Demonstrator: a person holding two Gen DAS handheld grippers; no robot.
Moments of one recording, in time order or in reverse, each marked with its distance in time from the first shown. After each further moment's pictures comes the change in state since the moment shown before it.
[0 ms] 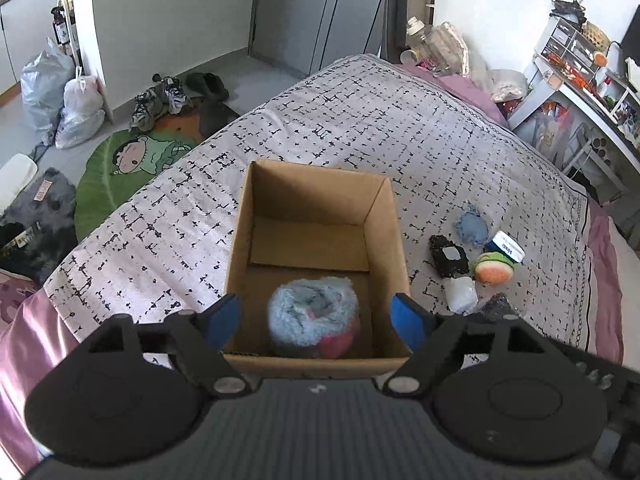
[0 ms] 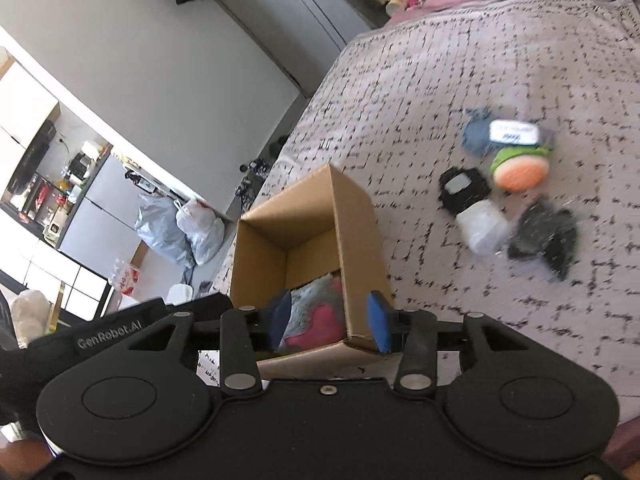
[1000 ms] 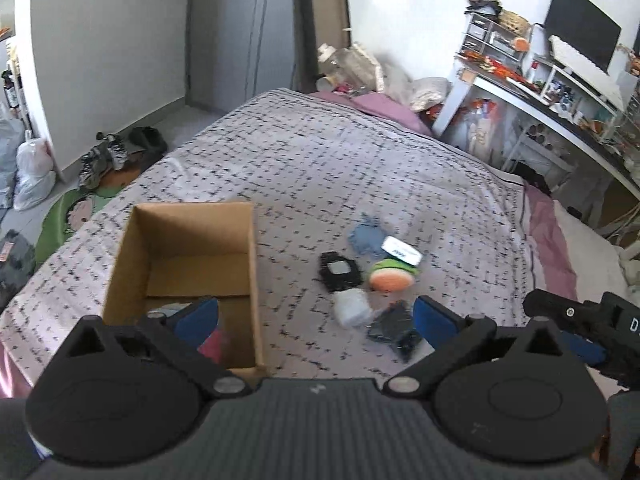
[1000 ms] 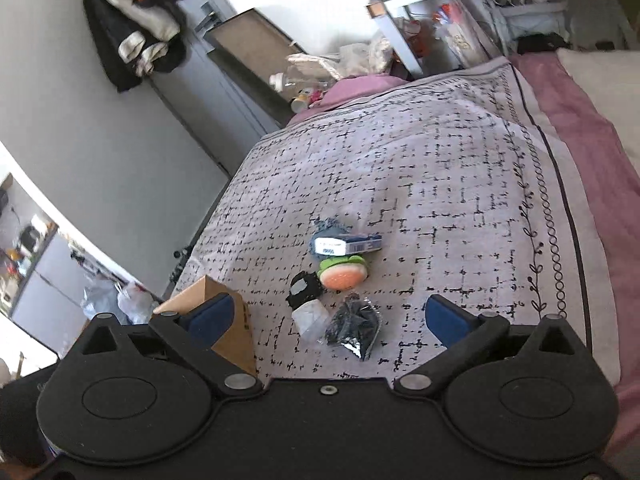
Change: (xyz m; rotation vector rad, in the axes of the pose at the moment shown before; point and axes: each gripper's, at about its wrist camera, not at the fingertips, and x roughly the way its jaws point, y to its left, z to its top) left arm -0.016 -0.115 -0.024 0.137 -0.127 -0.105; right arm -0.103 -0.112 0.023 0.088 -0.242 -0.175
